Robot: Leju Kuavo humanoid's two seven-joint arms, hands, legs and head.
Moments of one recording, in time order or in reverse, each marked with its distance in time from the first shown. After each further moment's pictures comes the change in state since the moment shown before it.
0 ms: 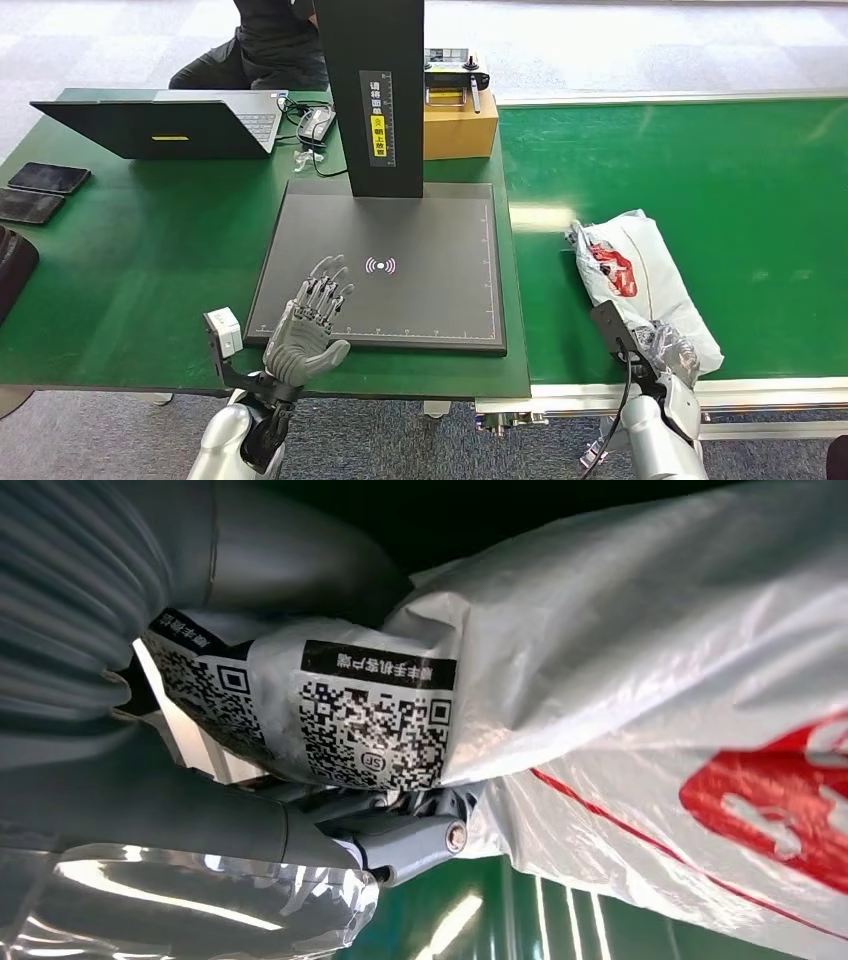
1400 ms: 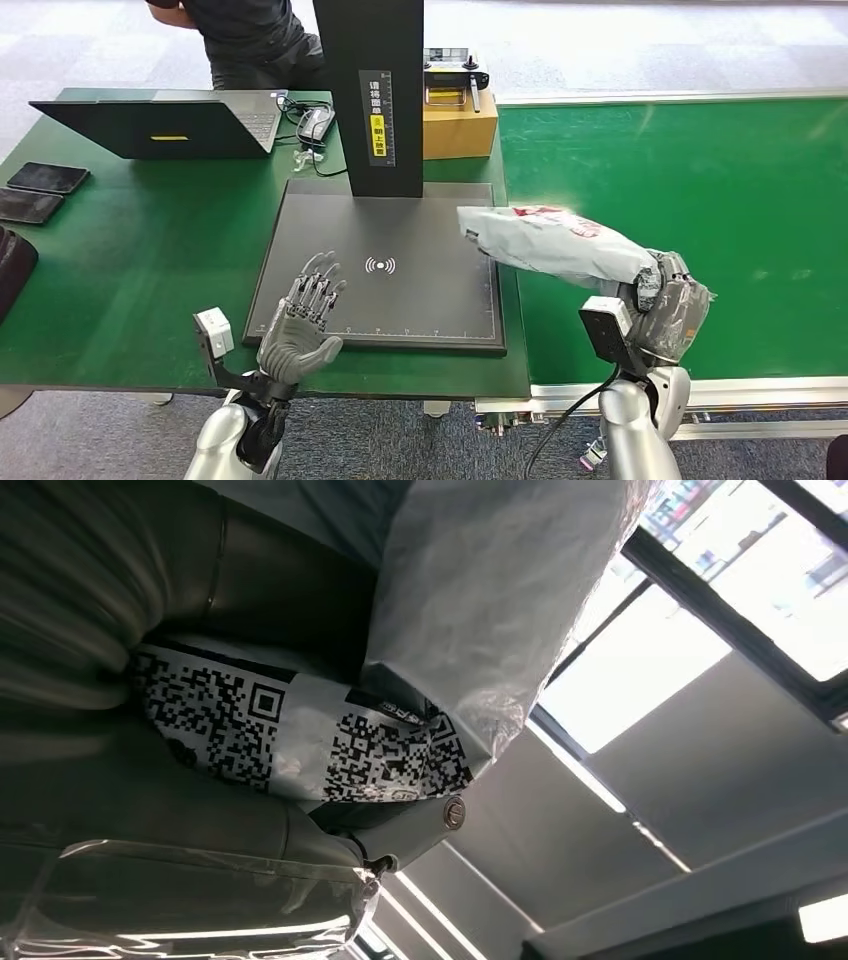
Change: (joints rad) left arm 0.002 0.000 0.012 -0.019 0.017 0.007 -0.007; right arm 0.135 0.127 0.203 -0.544 -0.352 -0.366 -0.604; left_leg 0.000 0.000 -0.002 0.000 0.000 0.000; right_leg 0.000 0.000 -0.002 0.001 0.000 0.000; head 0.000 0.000
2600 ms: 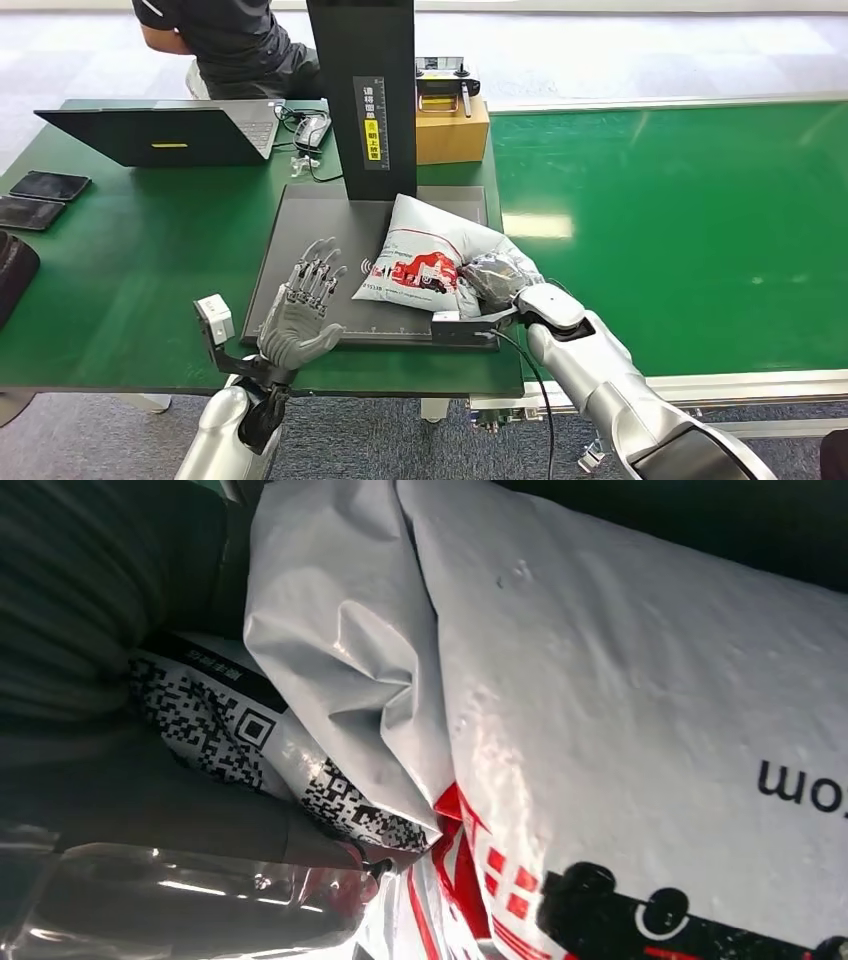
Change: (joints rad) left arm -0.073 0.026 -0.020 0.065 -0.003 0.002 -0.051; right arm -0.500 -0.123 0.730 0.744 0.371 0.619 0.182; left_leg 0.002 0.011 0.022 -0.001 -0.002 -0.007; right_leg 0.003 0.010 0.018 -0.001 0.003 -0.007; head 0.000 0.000
